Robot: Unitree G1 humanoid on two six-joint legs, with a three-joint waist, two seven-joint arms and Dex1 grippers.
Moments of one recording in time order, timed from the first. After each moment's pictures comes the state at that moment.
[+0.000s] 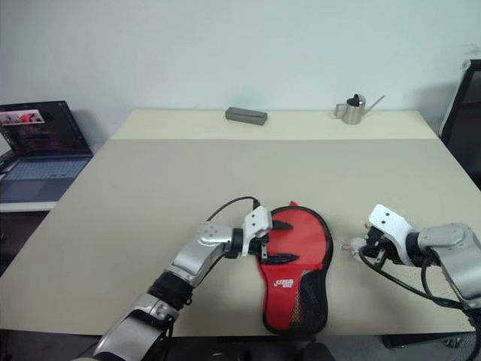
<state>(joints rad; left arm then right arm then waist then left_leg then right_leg) -0.58 0.22 -0.36 0.43 -0.08 0.07 -1.06 -0.19 -1.03 0.02 -0.28 0.20 0.77 1.04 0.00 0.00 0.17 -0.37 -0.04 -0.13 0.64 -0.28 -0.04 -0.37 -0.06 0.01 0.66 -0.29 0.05</state>
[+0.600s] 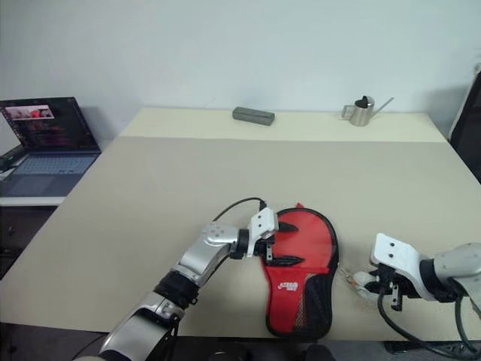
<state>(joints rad) -0.60 0.18 -0.38 0.46 -0.07 0.07 -1.08 0.16 -1.20 -0.16 -0.58 0.34 0.72 1.14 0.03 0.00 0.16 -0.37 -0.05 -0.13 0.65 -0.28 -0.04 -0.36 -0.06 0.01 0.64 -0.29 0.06</state>
